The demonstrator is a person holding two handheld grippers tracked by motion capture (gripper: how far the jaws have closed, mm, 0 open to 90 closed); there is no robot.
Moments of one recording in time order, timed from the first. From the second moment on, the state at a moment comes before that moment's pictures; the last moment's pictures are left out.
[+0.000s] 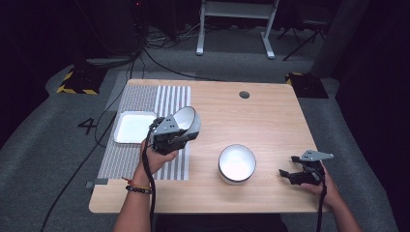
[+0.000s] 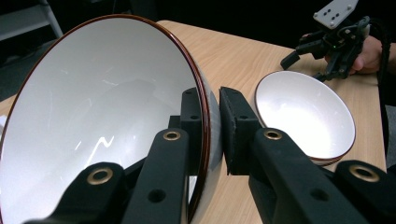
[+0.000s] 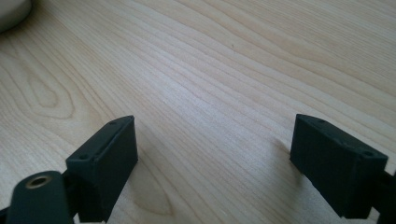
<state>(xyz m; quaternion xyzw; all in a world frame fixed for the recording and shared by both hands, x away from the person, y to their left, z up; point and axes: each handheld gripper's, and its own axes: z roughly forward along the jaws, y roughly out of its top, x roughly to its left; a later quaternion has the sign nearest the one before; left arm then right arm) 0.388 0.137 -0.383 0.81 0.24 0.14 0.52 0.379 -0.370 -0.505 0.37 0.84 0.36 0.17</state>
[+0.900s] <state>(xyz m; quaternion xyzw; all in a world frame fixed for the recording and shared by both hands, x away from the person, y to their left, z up) 0.409 0.193 -0.377 0.79 0.33 0.19 0.48 0.378 -0.370 -0.505 0.37 0.84 0.36 0.17</state>
